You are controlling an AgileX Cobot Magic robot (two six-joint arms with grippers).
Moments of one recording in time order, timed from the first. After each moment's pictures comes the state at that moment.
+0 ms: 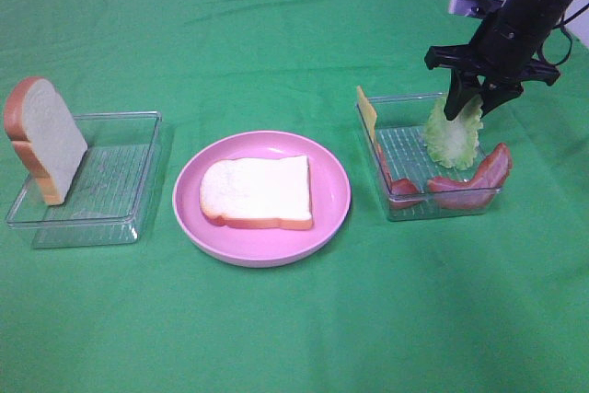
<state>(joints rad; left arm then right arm) 0.02 -0.01 -0.52 -0.07 1.09 0.07 0.06 2.25 -1.79 0.18 1.03 -0.12</state>
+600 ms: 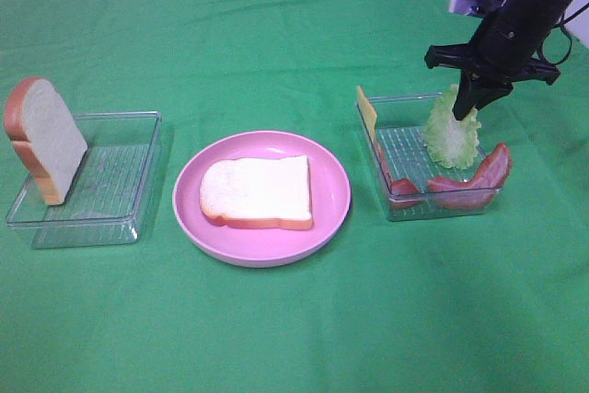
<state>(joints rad) 0.02 -0.01 -0.52 -0.07 1.09 0.07 0.06 2.24 -1.79 0.18 1.02 -0.12</state>
